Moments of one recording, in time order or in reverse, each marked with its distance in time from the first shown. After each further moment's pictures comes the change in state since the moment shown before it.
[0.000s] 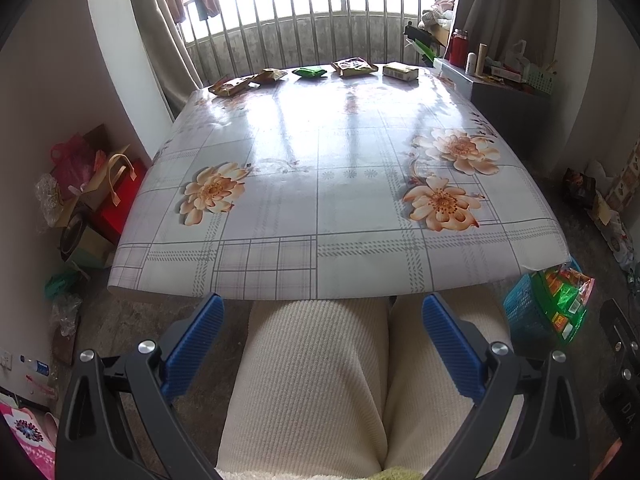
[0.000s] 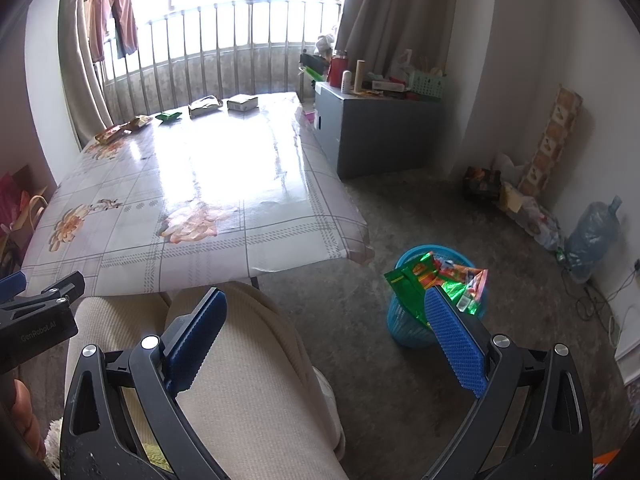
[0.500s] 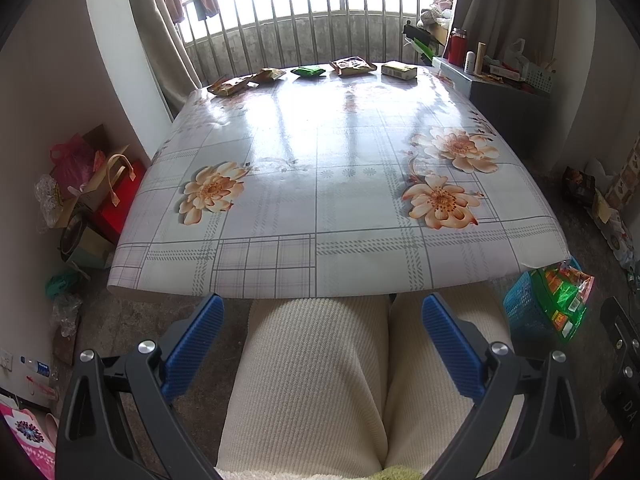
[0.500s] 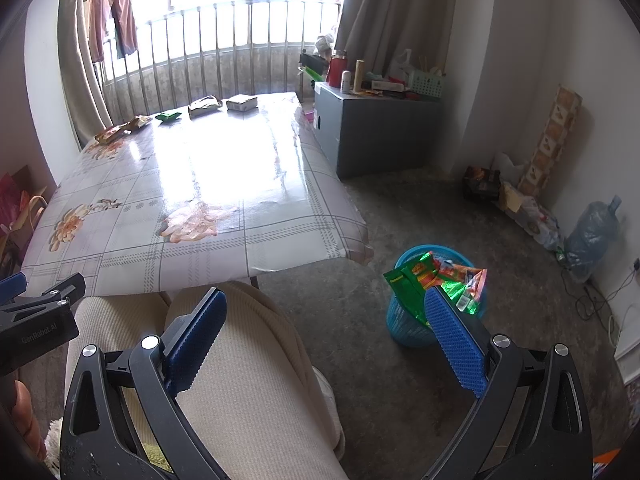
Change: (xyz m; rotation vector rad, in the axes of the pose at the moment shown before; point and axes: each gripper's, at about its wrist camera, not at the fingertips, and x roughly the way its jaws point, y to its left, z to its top) left arm 0.000 0.000 -0.001 0.001 0.003 -0.001; right arm 0.000 -0.001 0.000 0.000 -0.001 0.001
